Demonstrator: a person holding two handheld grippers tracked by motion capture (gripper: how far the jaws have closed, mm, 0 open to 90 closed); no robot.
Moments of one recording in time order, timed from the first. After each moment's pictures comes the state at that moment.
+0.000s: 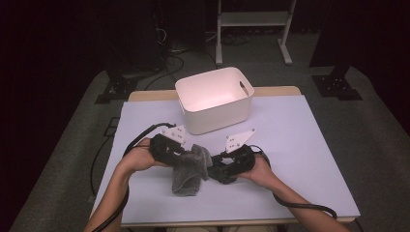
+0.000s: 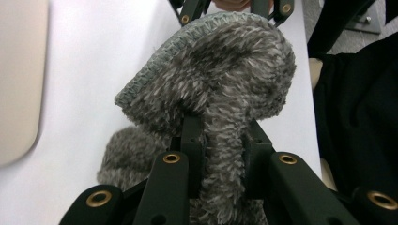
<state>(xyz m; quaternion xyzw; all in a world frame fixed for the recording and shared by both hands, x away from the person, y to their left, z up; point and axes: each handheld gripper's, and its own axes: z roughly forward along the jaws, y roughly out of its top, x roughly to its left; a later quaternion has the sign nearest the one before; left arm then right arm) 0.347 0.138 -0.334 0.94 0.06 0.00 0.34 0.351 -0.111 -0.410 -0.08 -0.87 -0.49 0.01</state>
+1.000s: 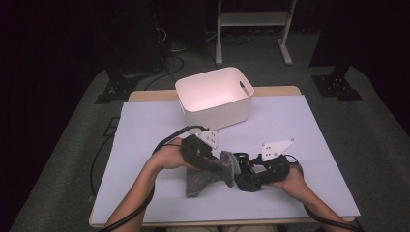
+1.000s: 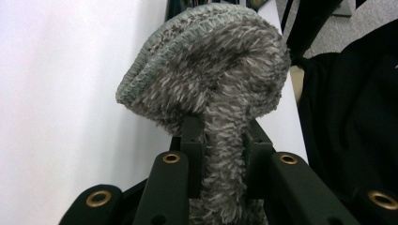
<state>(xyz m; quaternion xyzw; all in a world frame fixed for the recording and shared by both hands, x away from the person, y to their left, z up) 0.350 0.066 -0.341 0.95 -0.01 -0.04 0.32 0.320 -0.197 -0.414 -0.12 -0.87 -0.49 -0.02</state>
